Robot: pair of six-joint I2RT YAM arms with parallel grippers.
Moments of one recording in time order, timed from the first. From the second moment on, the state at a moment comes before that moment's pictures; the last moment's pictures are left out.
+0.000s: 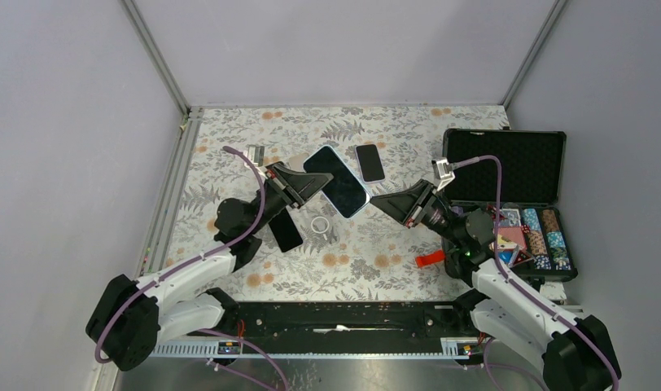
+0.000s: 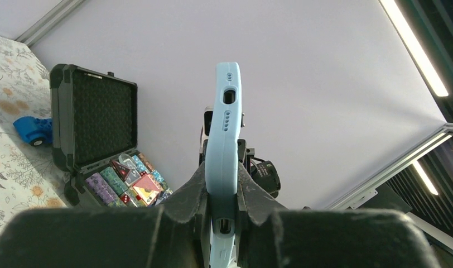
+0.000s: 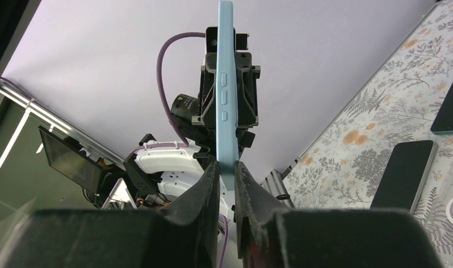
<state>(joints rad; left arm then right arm) -0.64 1.06 0.50 1.03 0.31 -1.22 0.49 0.84 0.36 0.89 -0.54 1.21</state>
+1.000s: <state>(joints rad) -0.63 1.02 0.50 1.03 0.35 -1.21 0.49 0.90 0.41 0.93 -0.60 1.25</state>
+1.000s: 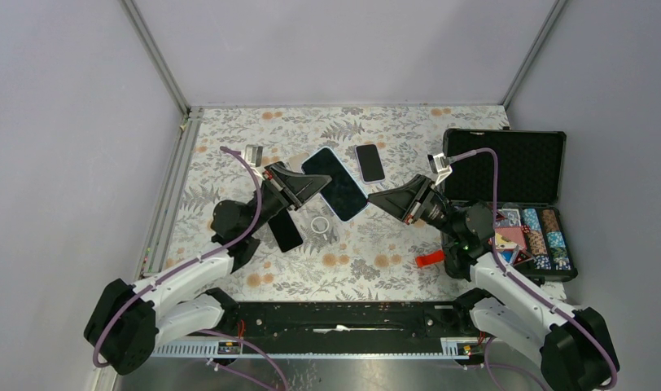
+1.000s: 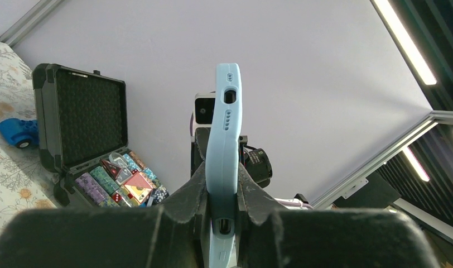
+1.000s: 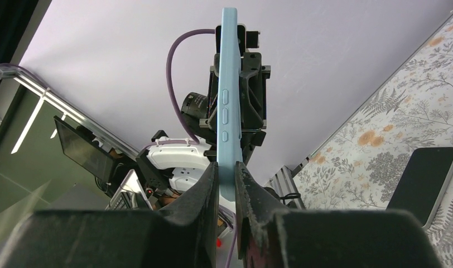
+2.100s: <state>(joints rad) -0.61 1.00 0.49 0.97 0.29 -1.36 0.50 0.98 0.46 0.90 -0.62 0.94</state>
